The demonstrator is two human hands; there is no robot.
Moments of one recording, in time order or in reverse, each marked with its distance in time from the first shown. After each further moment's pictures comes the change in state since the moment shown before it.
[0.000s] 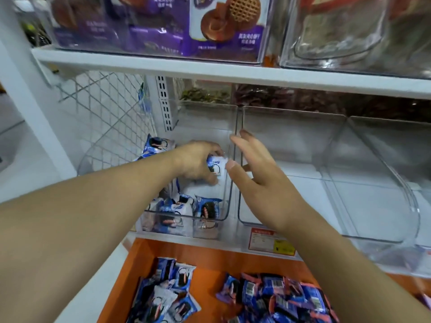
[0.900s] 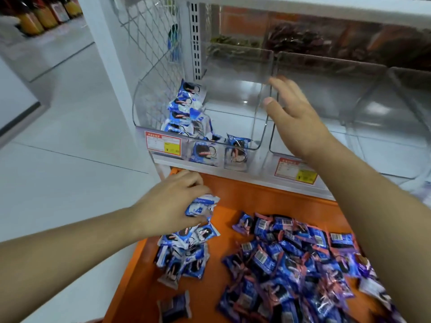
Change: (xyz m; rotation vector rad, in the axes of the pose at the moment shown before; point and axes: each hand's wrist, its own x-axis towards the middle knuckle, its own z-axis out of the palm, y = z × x) left_hand -0.247 -0.016 0.097 0.134 0.084 0.183; right_hand -0.002 -0.009 0.002 -0.087 0.047 0.032
